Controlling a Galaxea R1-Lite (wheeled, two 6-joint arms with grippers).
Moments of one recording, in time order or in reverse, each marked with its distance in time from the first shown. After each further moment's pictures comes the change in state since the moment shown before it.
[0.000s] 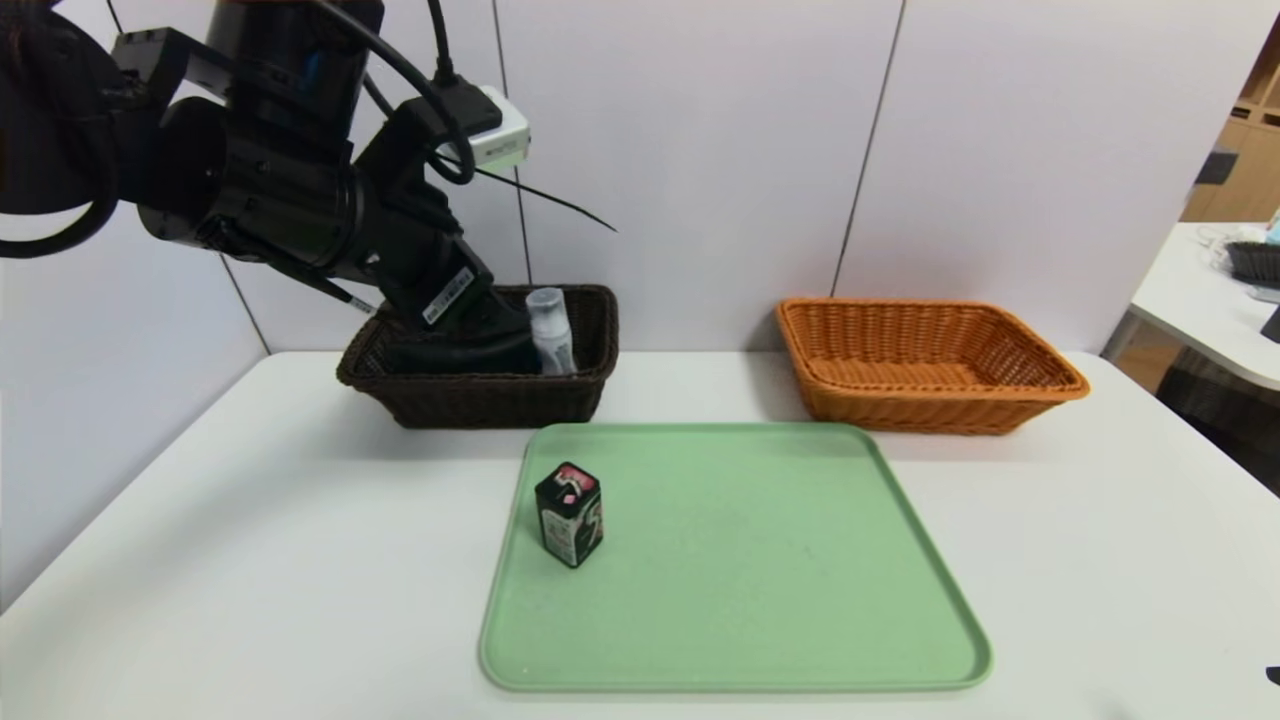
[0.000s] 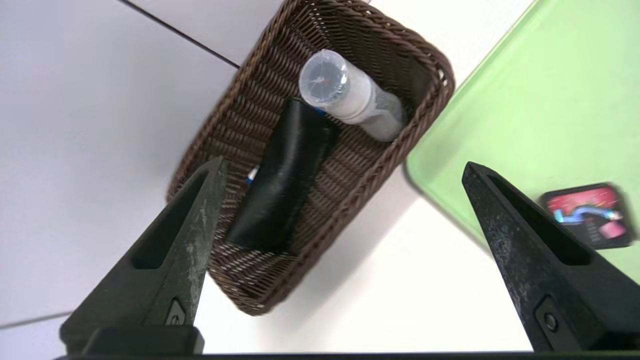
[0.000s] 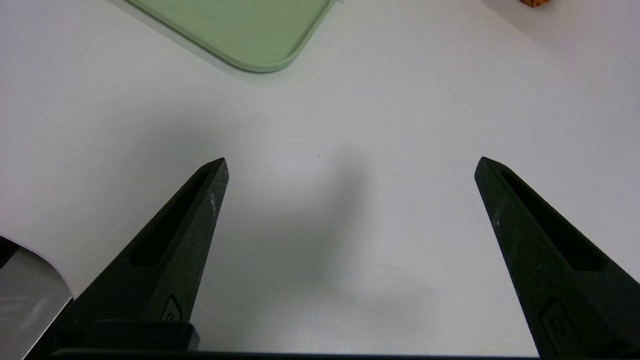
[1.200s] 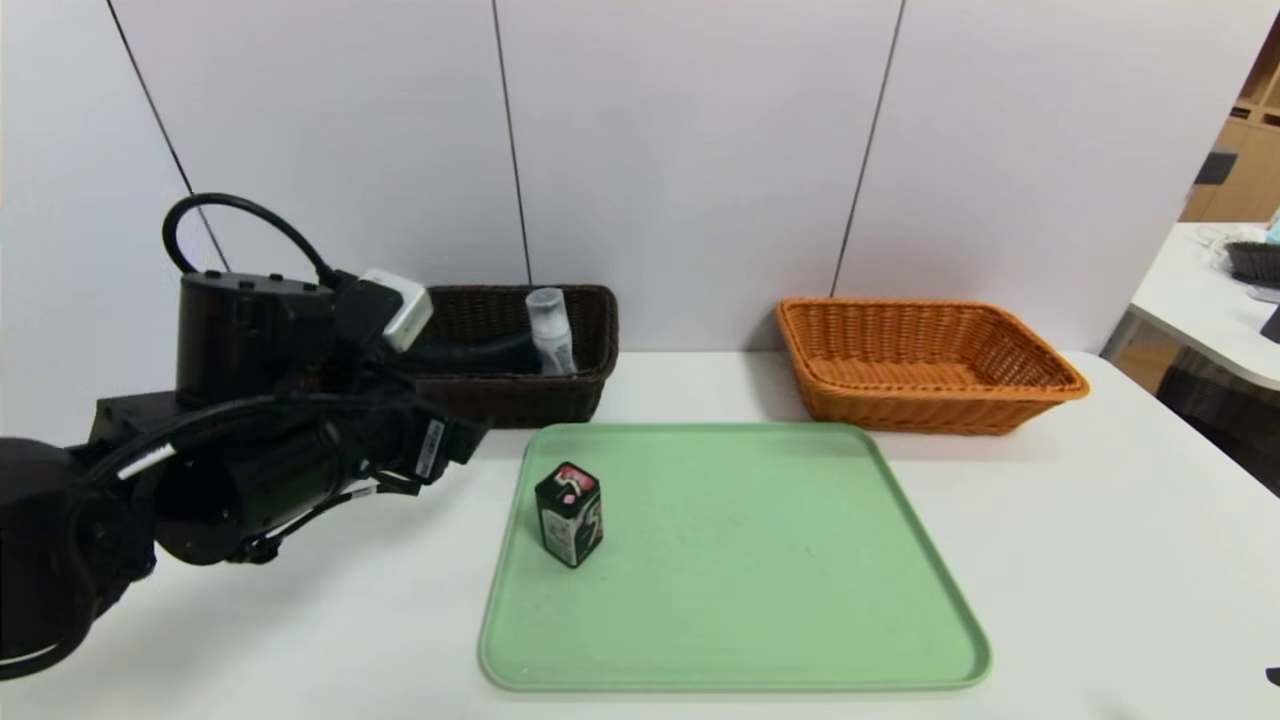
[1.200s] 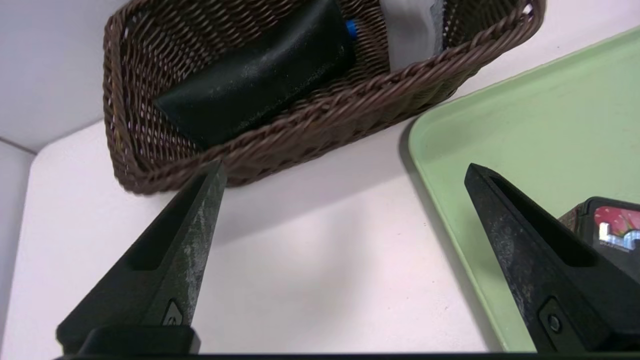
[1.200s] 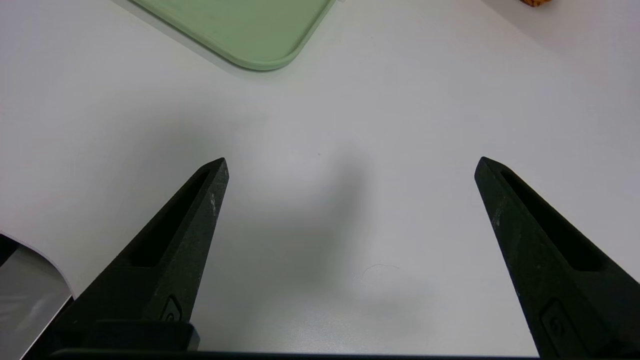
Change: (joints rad) left arm 0.003 -0.177 0.936 -0.900 0.219 -0.414; right arm -0.001 -0.002 0.002 0.000 0.002 -0.004
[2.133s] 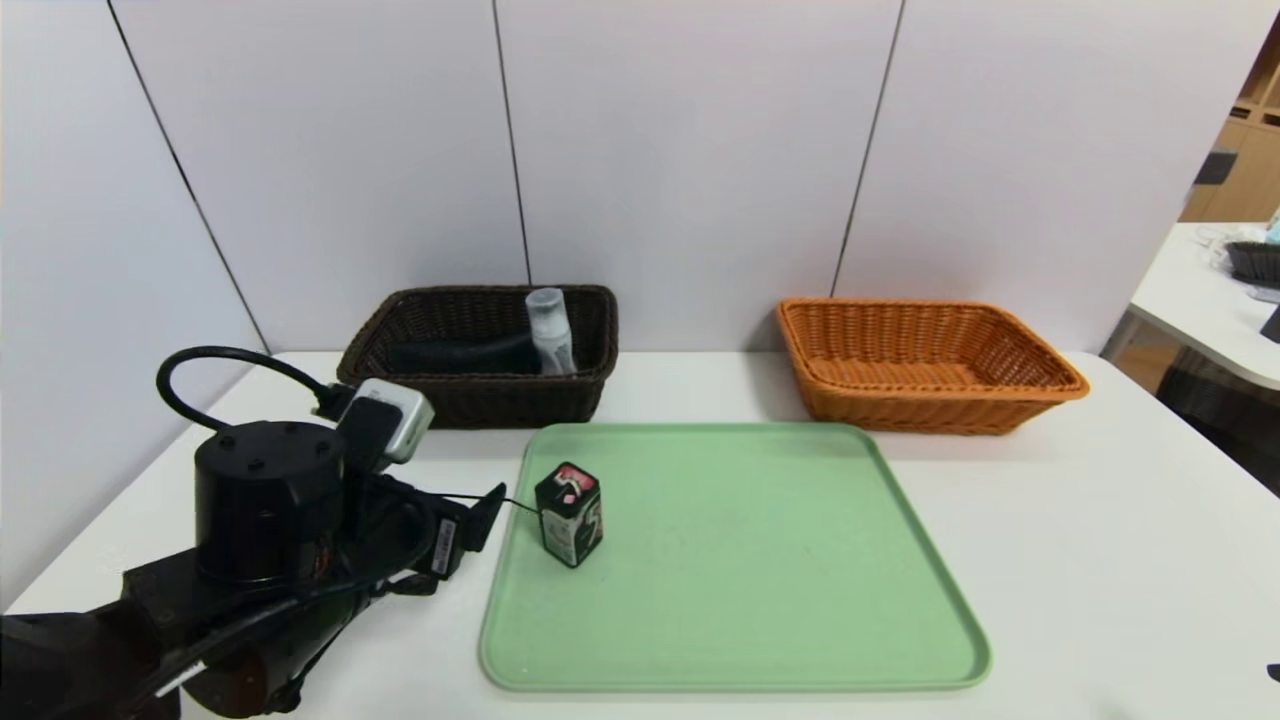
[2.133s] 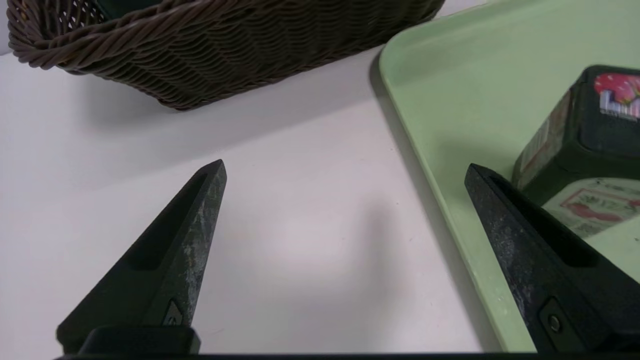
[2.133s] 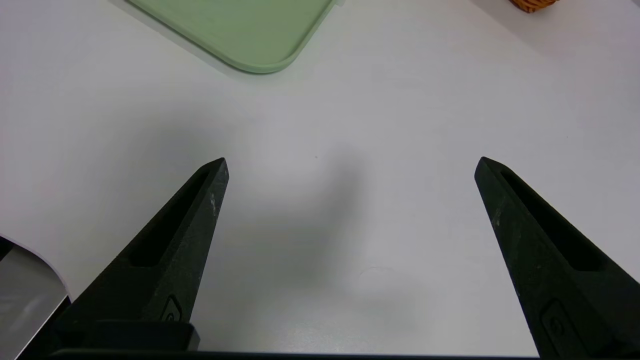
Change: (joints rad) left arm -0.089 0.069 0.377 -0.486 0.070 -0.093; right arm -0.003 0.003 -0.006 -0.001 0.000 -0.017
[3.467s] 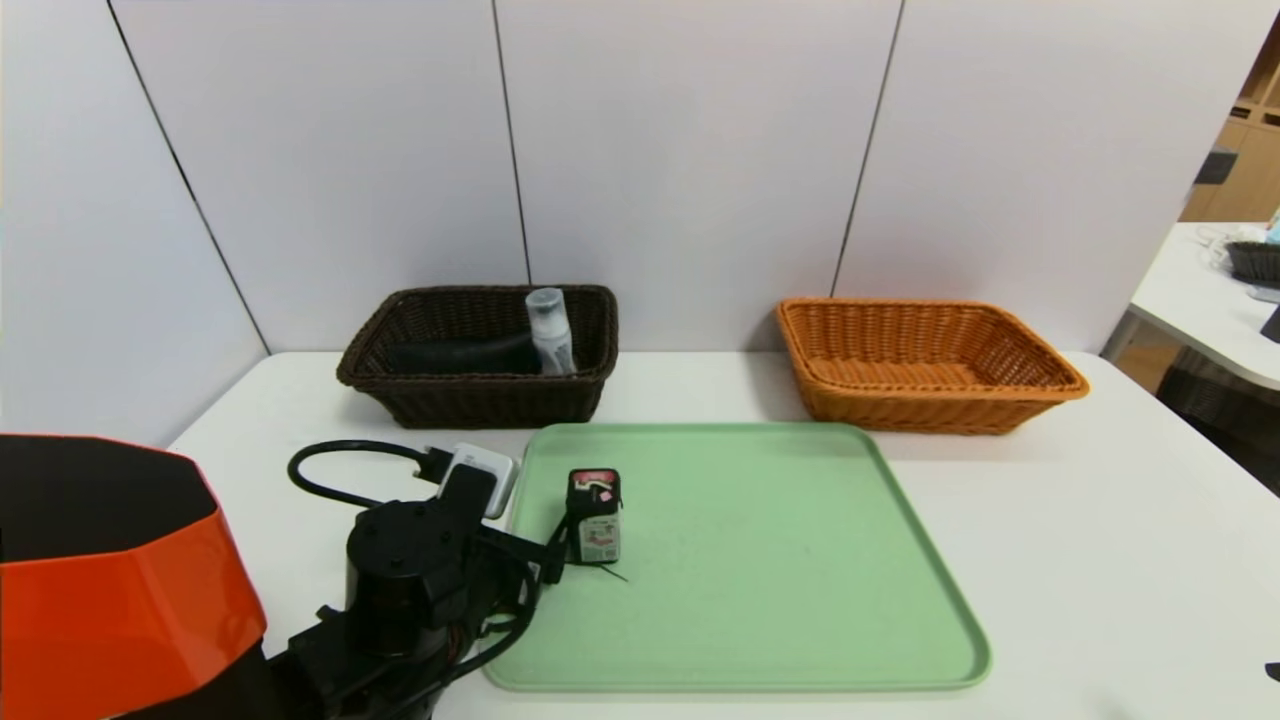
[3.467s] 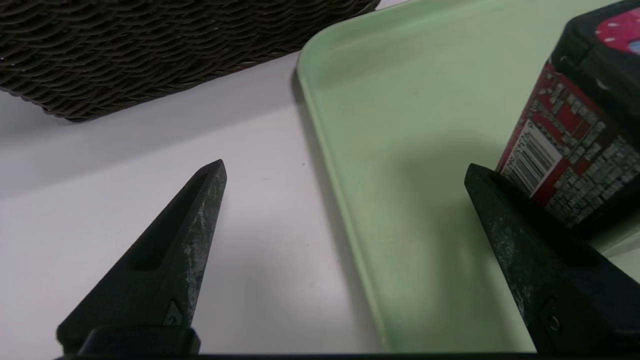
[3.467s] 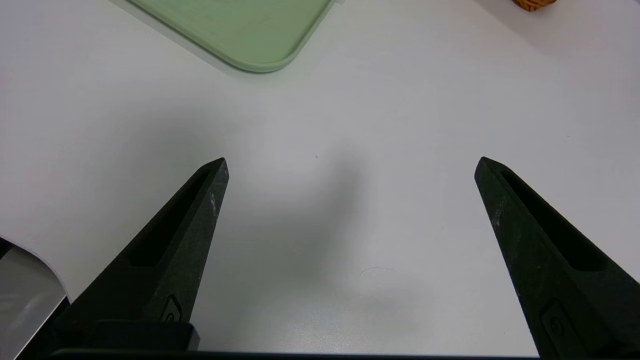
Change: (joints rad) left arm -0.152 0.383 0.074 -0.538 0.135 -0.007; right arm -0.001 0.009 -0.002 0.000 0.000 -0.001
